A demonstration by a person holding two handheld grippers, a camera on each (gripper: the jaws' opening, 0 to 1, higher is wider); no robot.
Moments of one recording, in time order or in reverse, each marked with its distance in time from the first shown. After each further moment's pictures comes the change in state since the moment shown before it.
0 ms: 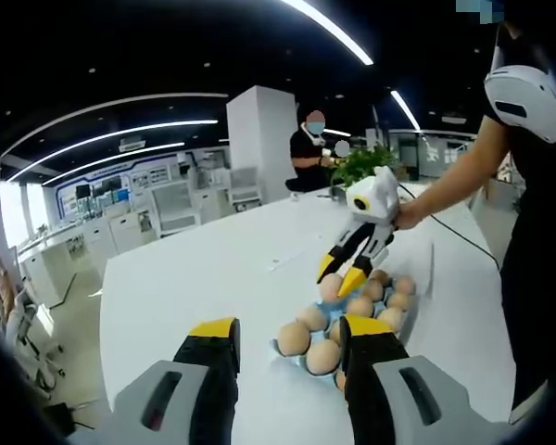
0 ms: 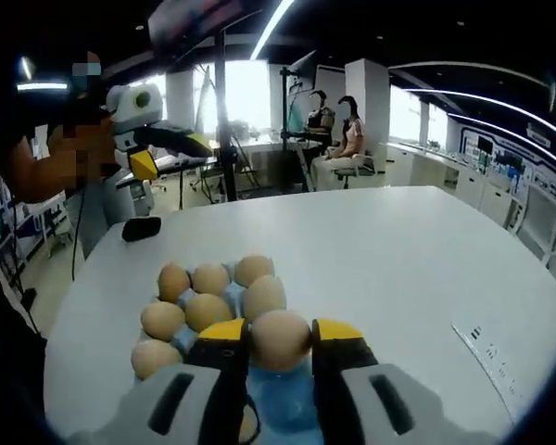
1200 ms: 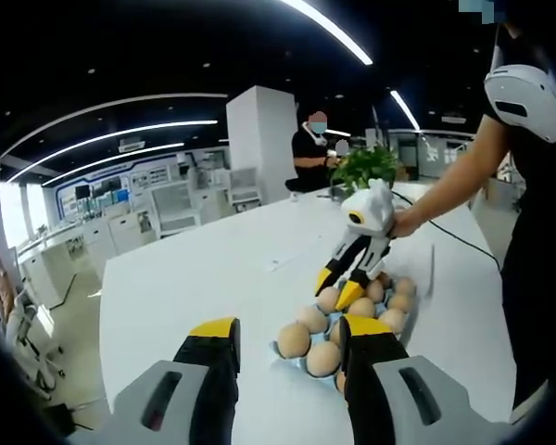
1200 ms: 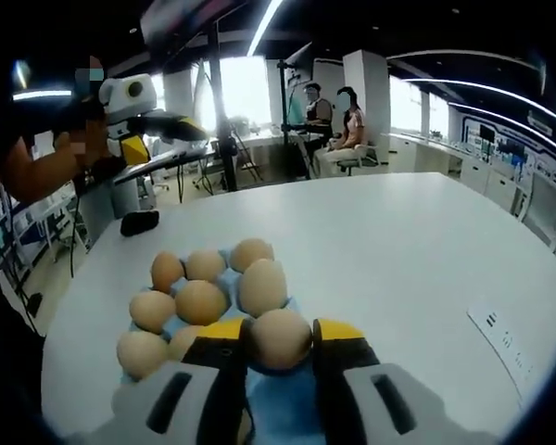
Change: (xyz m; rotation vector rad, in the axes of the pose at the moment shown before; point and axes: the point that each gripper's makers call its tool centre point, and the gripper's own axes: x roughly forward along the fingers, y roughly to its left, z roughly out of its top) left arm 0.003 0.000 0.002 0.000 -0.003 -0.001; right arm 0.010 -0.002 -0.015 -0.005 0.013 0.015
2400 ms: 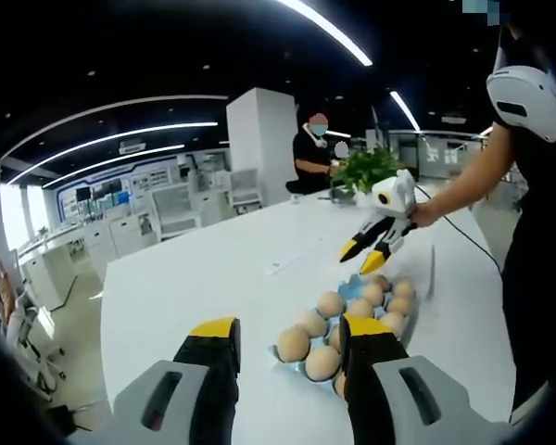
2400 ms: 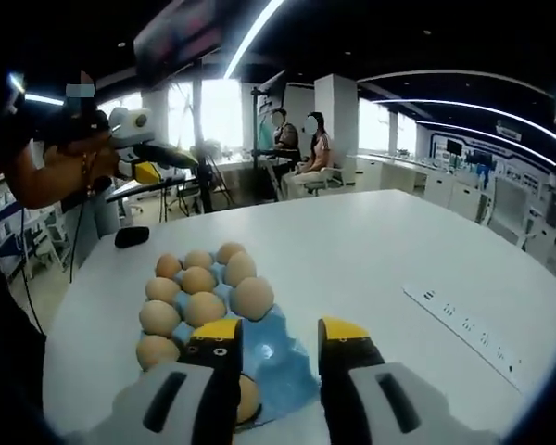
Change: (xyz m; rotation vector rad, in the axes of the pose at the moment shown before) left arm -0.001 -0.002 0.006 0.007 -0.007 0.003; right arm -0.089 -0.018 -0.015 0.072 -0.109 -0.160
